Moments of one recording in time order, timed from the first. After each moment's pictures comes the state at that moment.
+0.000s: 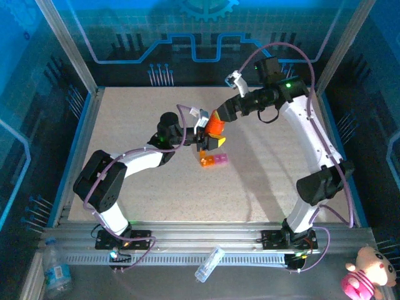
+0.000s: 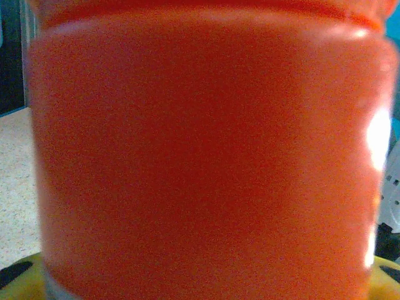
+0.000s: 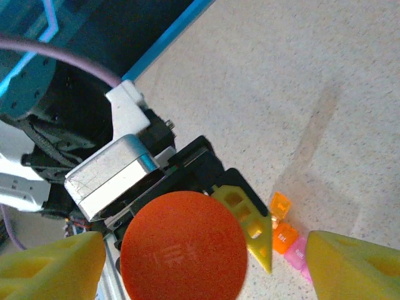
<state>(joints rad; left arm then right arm) -0.50 1.70 0.95 0.76 0.91 -0.27 0.34 1.74 2.01 -1.21 -0.73 -0.15</state>
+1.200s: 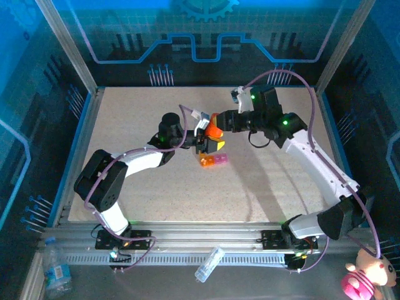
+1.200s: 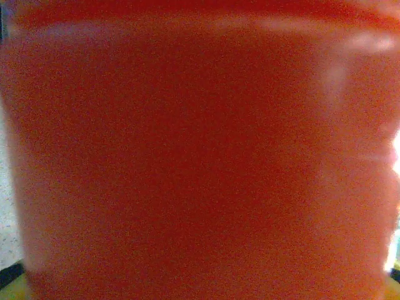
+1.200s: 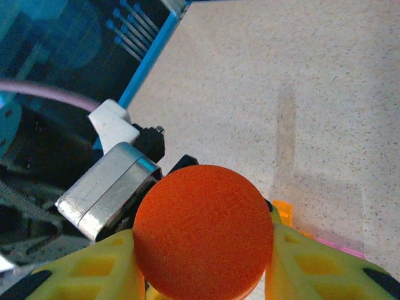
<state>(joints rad) -0.50 1.71 0.95 0.69 0.94 -0.30 0.48 1.39 1.42 -0.63 -0.39 0.41</state>
